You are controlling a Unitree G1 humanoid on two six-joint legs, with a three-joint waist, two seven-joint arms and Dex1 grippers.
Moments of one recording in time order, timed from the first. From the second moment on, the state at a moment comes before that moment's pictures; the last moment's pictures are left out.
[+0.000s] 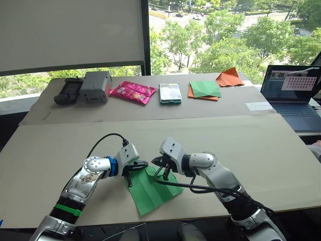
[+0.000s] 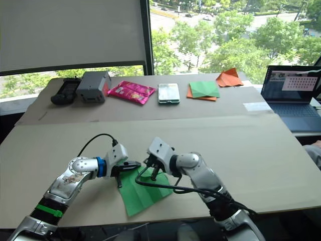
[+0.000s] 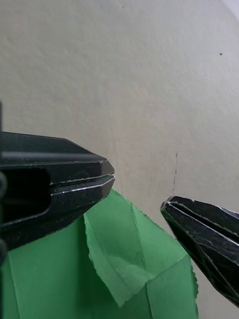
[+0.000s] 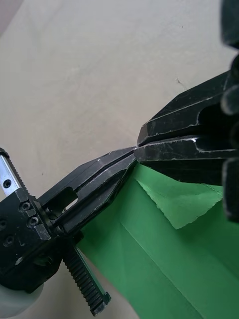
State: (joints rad) left arm -0.29 0.58 -0.25 0.05 -0.14 0.28 -0.95; right arm -0.44 -0.26 0.44 -0.15 0.02 0.64 0.75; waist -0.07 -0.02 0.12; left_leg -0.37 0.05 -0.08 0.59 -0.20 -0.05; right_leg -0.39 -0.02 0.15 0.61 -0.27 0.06
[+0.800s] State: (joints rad) left arm -0.28 0.58 -0.25 0.04 -0.14 0.28 -0.93; right arm -0.45 -0.25 0.50 -0.01 -0.02 0.55 0.72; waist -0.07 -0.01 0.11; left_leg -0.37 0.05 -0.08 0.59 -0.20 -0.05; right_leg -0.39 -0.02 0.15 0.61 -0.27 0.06
